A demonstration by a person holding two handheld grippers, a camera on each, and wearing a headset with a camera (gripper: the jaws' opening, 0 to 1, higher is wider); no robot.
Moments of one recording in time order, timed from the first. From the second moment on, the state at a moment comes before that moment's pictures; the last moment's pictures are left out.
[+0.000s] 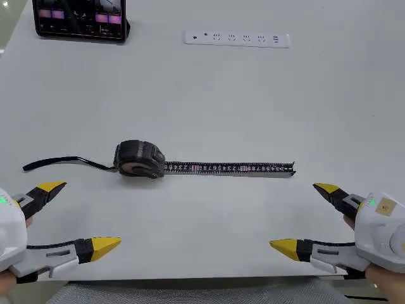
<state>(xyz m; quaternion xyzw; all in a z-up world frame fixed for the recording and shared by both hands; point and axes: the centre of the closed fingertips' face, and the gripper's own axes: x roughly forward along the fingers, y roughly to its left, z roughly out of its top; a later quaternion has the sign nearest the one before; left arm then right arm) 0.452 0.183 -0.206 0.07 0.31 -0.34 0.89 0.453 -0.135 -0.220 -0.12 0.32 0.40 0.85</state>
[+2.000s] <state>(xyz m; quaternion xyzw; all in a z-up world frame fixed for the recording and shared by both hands) 0.454 0.181 -0.207 0.06 0.31 -0.35 0.88 0.454 -0.138 -0.223 -0.12 0.32 0.39 0.85</state>
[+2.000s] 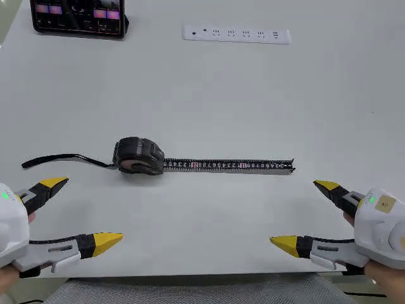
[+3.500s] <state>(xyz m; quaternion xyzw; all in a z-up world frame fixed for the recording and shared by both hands) 0.496 0.157 -0.207 0.04 0.32 -0.34 0.89 0.489 -0.149 -0.223 -0.16 0.32 0.41 0.84</state>
